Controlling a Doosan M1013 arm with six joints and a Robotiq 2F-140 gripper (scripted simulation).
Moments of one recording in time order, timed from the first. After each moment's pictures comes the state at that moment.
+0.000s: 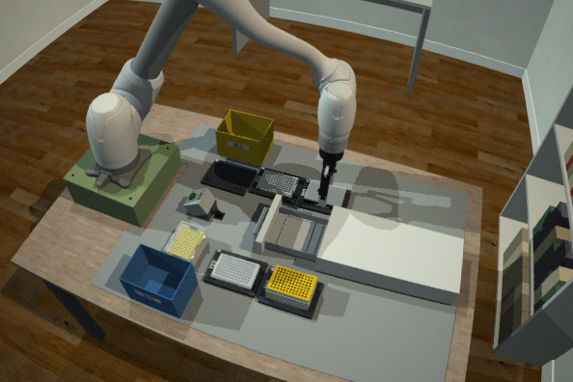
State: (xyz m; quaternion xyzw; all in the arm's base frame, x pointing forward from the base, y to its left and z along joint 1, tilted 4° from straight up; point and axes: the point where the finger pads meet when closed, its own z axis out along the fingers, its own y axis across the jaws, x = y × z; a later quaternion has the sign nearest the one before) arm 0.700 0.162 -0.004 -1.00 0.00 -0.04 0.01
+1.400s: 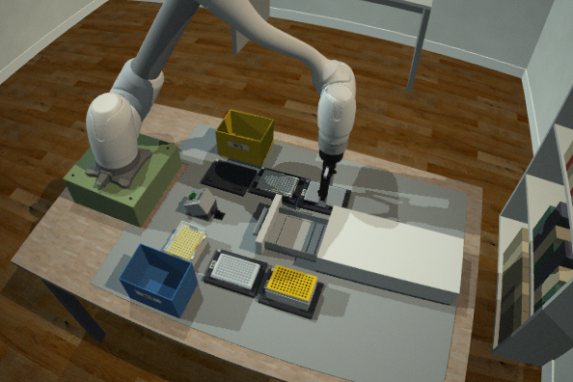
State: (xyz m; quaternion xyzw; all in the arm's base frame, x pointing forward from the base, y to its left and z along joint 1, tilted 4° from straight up) arm 0.701 0.162 -0.009 -1.00 0.00 -0.04 0.01
